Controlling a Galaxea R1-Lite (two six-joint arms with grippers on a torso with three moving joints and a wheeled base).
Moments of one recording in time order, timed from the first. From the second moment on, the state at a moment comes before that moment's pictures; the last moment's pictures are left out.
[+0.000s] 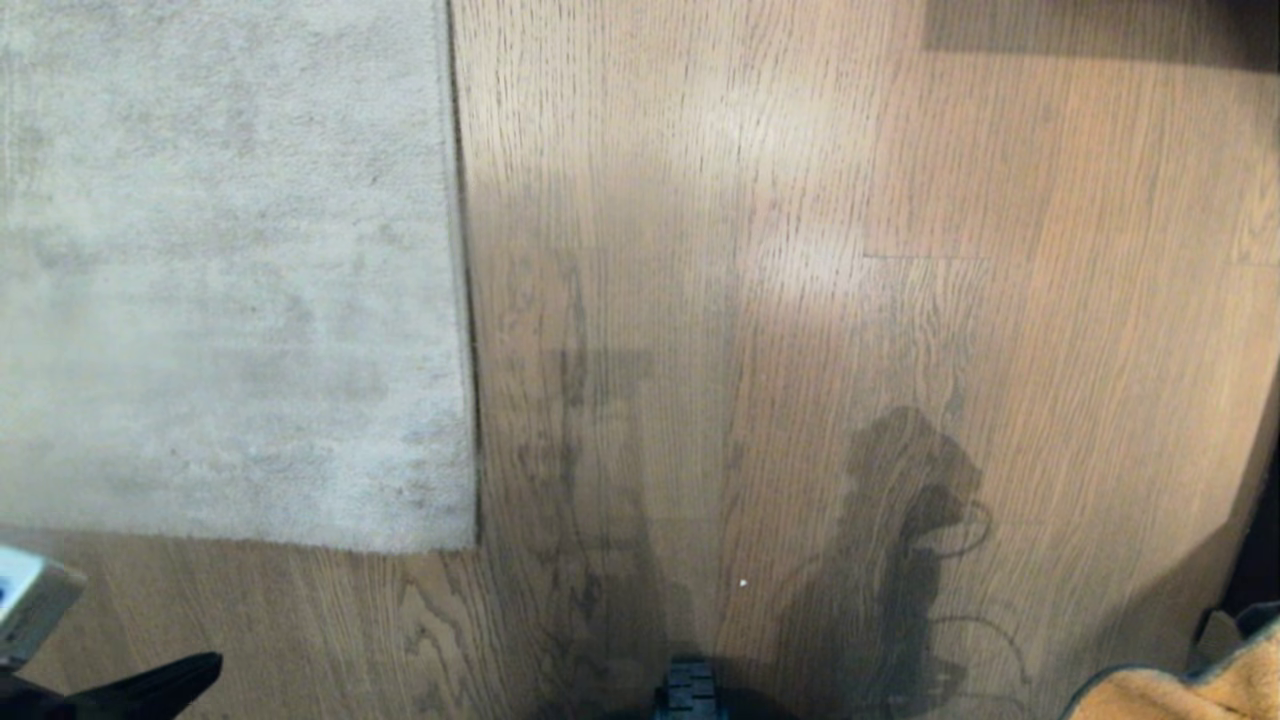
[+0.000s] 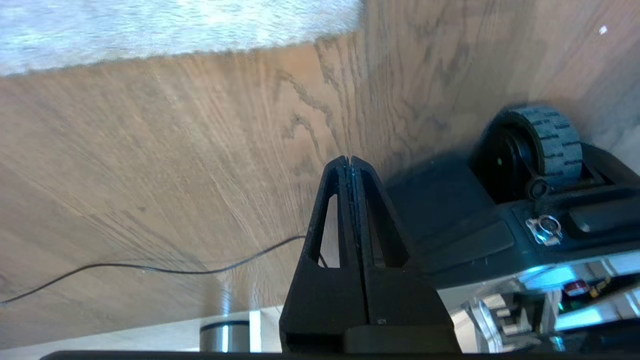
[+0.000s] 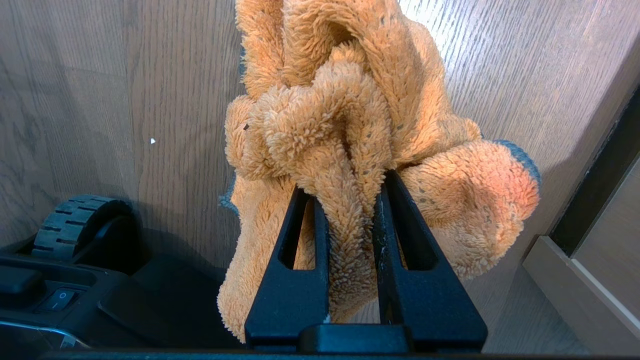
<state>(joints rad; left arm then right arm) -0.14 0.83 -0.31 0.04 -0.03 0.04 0.00 0.00 0.00 0.01 0.07 -0.13</state>
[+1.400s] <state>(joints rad) -0.21 1.33 -0.52 -0.24 0.03 0.09 0.00 0.00 0.00 0.01 0.07 -0.13</state>
